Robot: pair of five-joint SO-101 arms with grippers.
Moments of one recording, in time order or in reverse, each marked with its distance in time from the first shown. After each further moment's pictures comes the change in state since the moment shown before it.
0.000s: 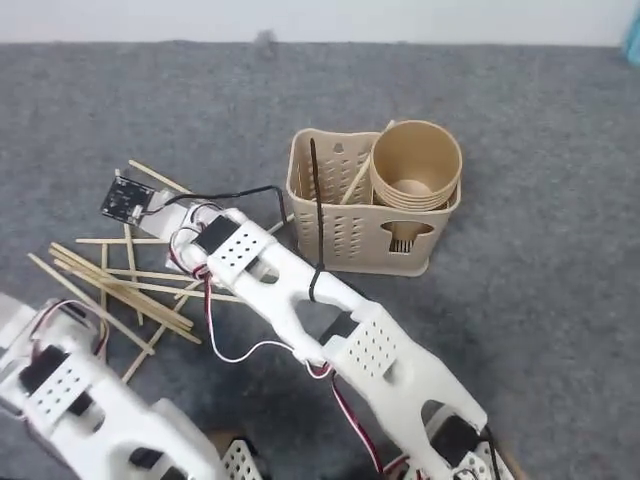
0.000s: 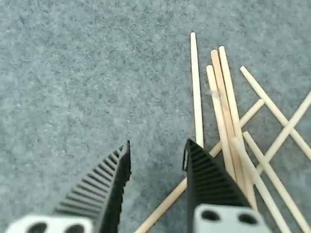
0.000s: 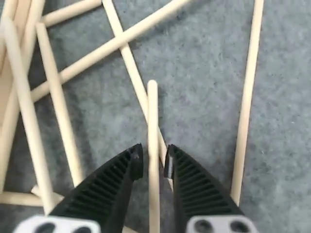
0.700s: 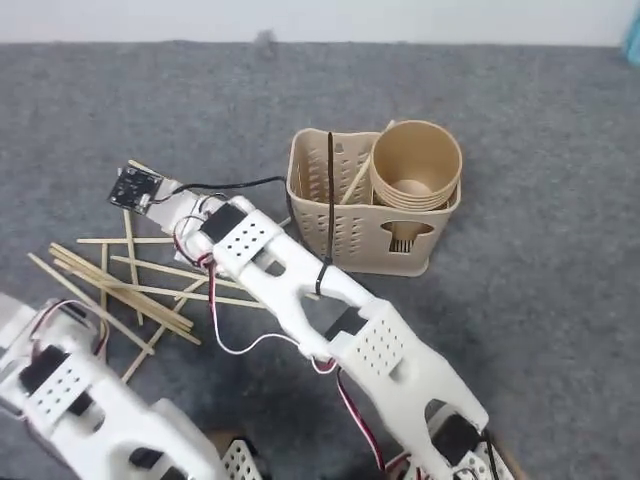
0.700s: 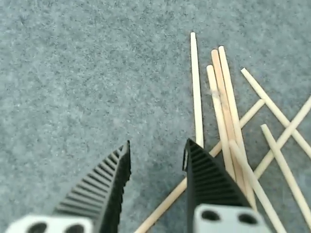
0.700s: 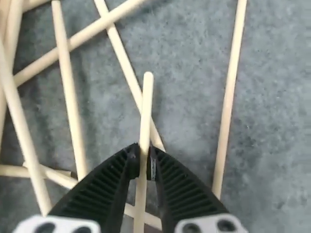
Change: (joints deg) left arm 0.0 0.0 0.0 0.0 0.0; right arm 1.8 -3.5 -0.2 6.3 0.0
